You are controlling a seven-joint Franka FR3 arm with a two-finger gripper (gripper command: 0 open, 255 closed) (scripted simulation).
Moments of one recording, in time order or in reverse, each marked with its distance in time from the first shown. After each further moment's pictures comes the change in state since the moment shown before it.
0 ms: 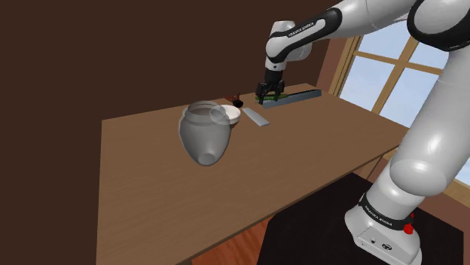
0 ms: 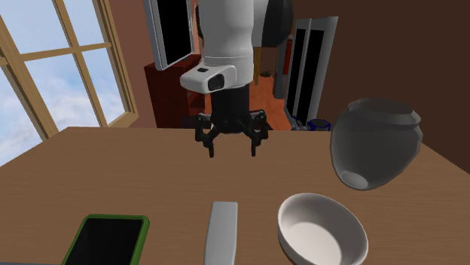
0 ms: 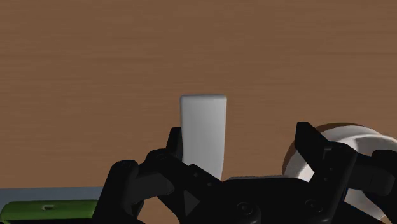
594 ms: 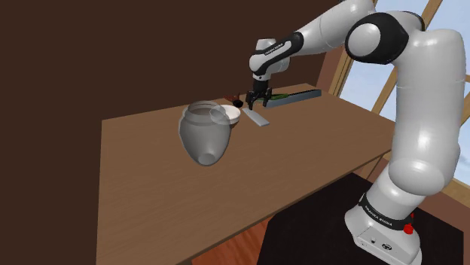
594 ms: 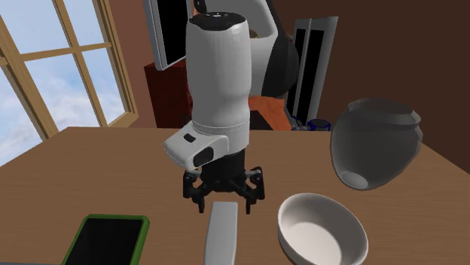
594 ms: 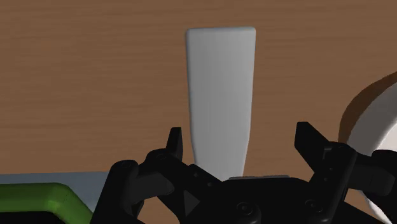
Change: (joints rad) arm -0.026 0.354 -0.009 0.306 0.020 0.030 0.000
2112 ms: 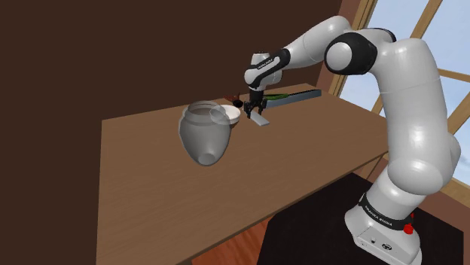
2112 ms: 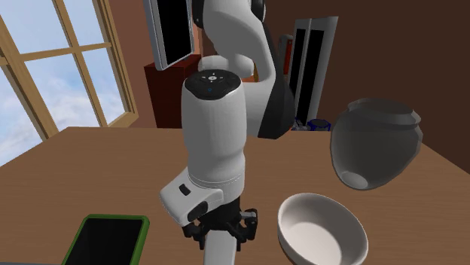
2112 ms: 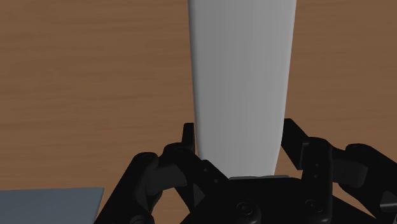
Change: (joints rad) arm -0.019 0.184 0.002 0.120 0.014 0.058 -0.005
